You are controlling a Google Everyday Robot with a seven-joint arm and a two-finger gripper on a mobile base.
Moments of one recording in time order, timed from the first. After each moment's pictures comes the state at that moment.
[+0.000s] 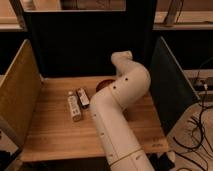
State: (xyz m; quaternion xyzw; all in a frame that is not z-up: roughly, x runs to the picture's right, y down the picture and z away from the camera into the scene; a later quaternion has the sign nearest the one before) arm 0.141 0.027 0.984 -0.28 0.33 0.61 0.67
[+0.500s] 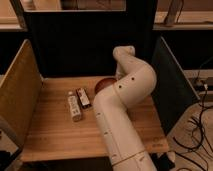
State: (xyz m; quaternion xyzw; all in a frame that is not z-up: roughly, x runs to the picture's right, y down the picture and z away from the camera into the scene) arm 0.128 -0.017 0.967 -0.28 0.27 0.63 0.67
